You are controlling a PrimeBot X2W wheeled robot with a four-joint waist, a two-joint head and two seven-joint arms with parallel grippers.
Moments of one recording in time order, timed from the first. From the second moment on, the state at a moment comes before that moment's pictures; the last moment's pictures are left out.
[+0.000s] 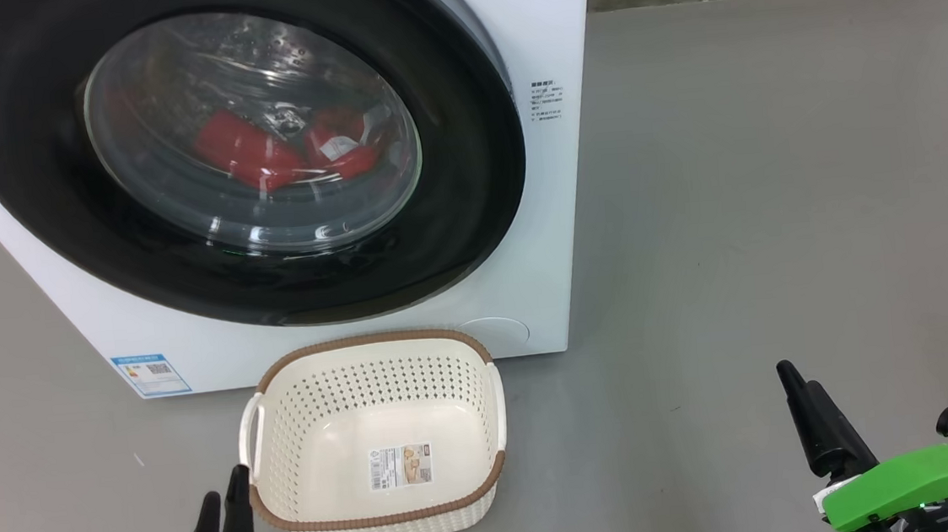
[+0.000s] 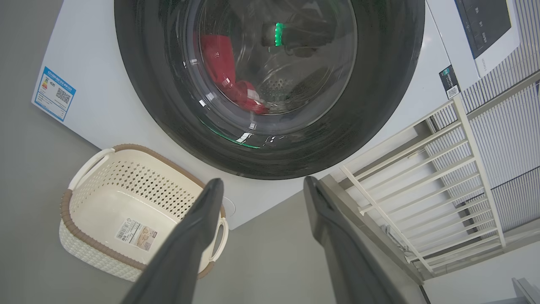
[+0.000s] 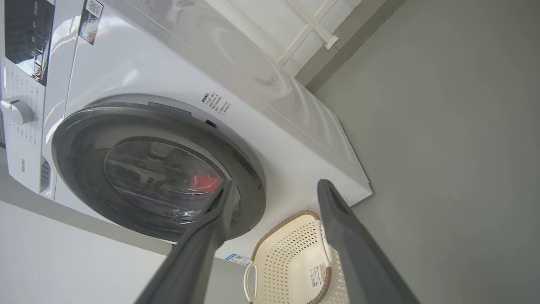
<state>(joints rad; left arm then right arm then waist) 0.03 0.03 0.05 0.19 -0.94 -0.12 -0.04 -0.01 -0.06 -0.01 0.28 1.09 0.13 -0.04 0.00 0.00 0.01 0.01</state>
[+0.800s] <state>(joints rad) 0.04 0.03 0.04 0.13 -0.65 -0.12 -0.11 0.00 -0.07 0.02 0.26 0.84 0.13 -0.11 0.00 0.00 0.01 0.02</state>
